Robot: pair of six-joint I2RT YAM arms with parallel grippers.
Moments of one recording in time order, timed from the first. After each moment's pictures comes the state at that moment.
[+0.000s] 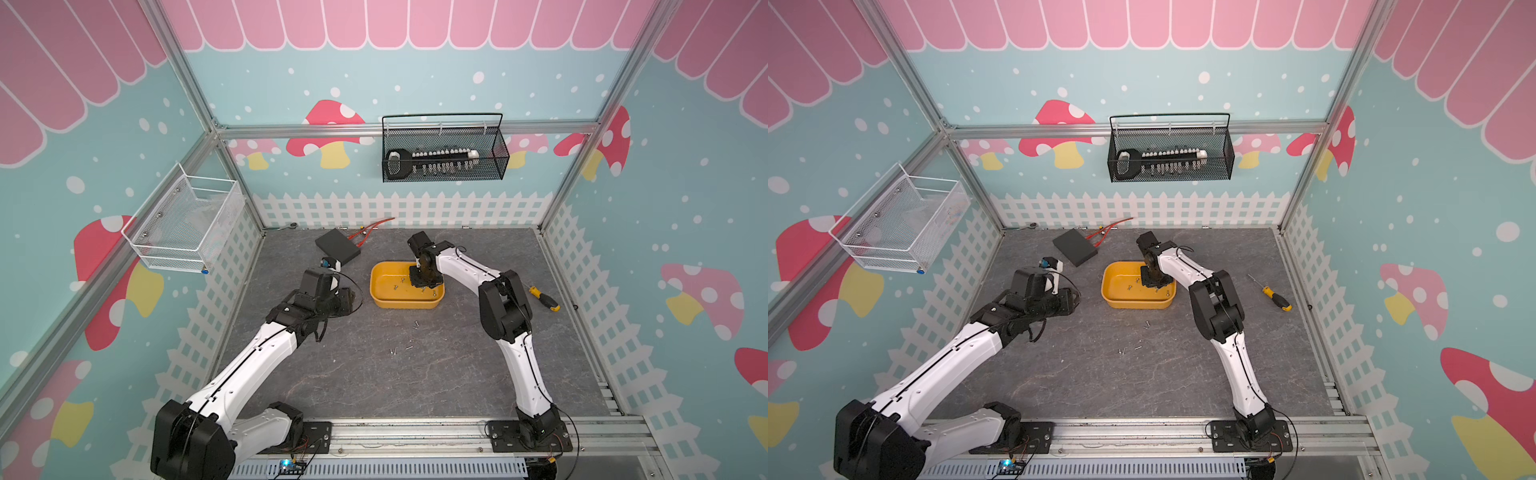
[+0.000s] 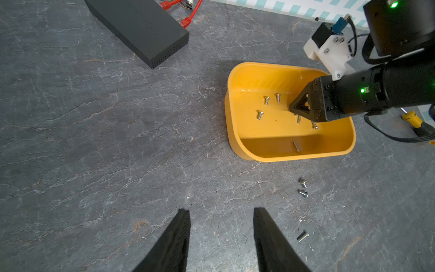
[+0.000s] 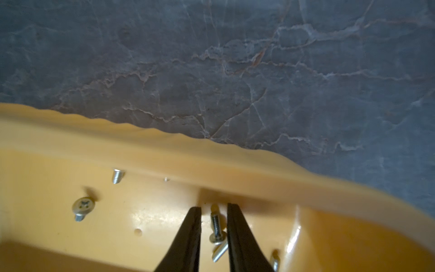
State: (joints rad) left arm -0.36 1.15 0.87 -0.47 0.03 -0.32; right arm 0.51 2.33 1.96 -0.87 0.07 0.35
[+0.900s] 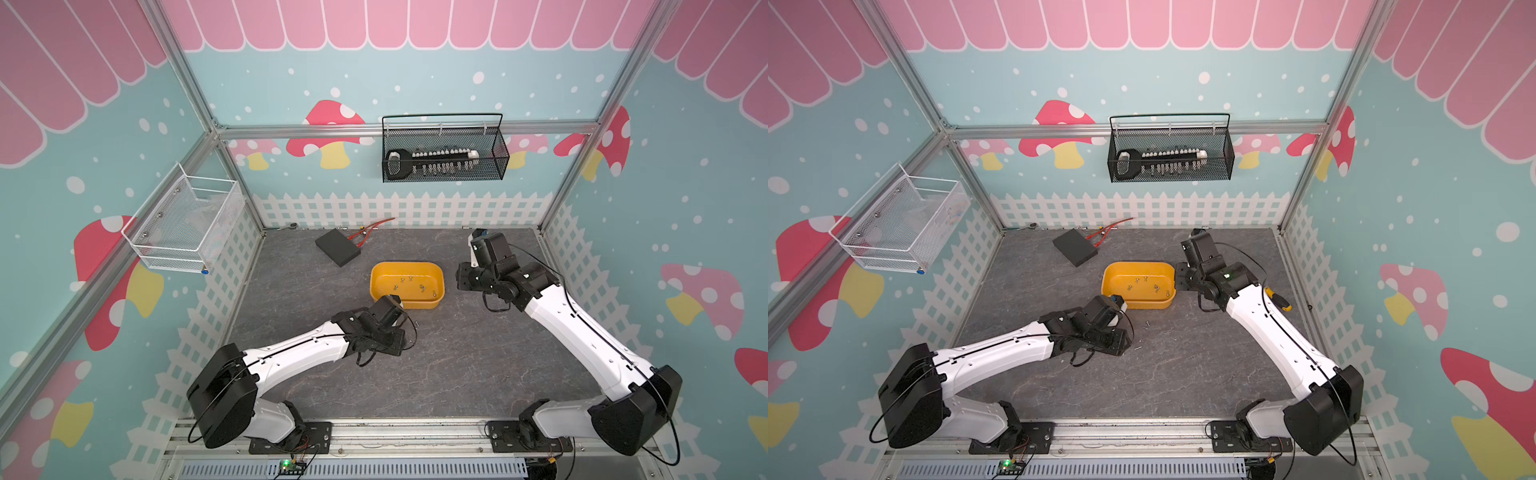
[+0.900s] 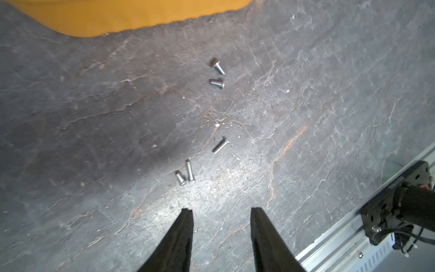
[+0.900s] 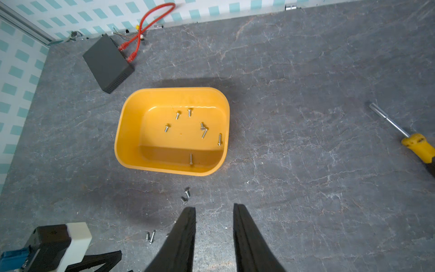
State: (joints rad) left arm -0.88 1.46 0.97 -0.55 0.07 -0.55; right arm 0.51 1.33 1.31 -0.83 0.14 0.46
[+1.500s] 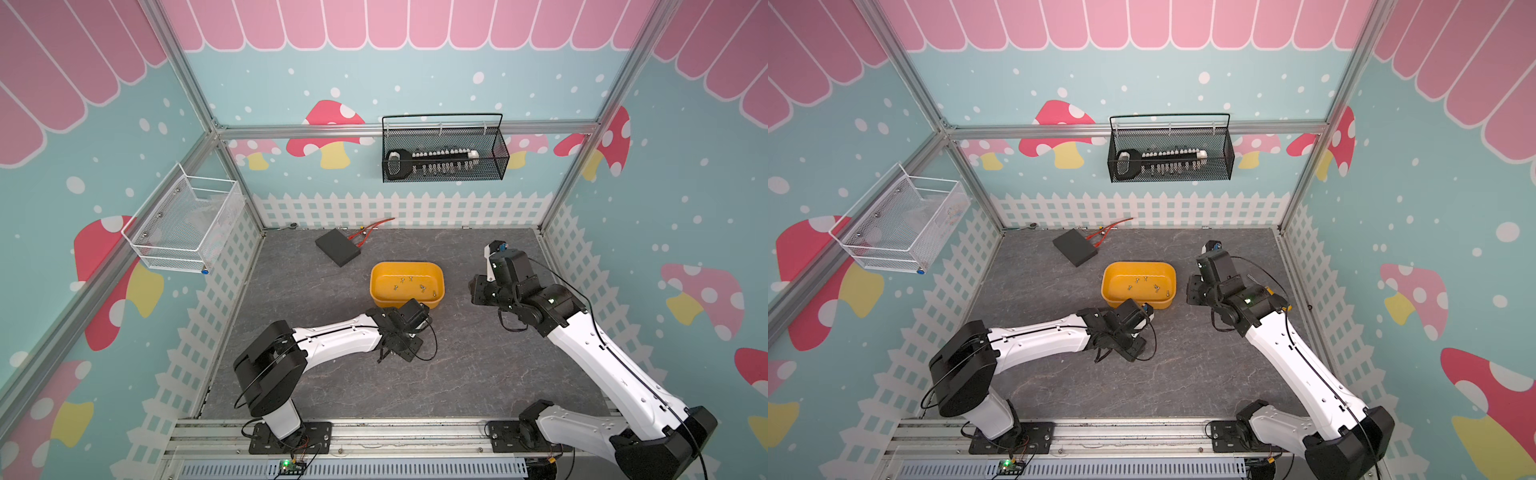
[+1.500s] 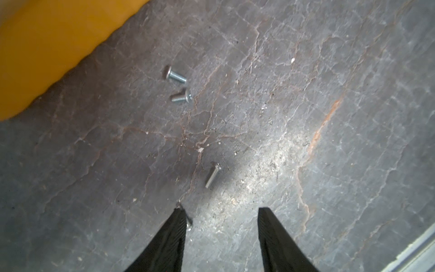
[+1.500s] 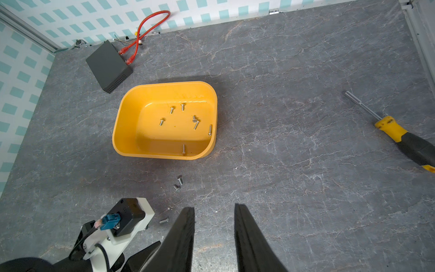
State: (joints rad) left arm -0.93 1.71 1.11 -0.58 -0.01 -0.19; right arm 0.51 1.15 1.20 -0.84 0.17 0.46
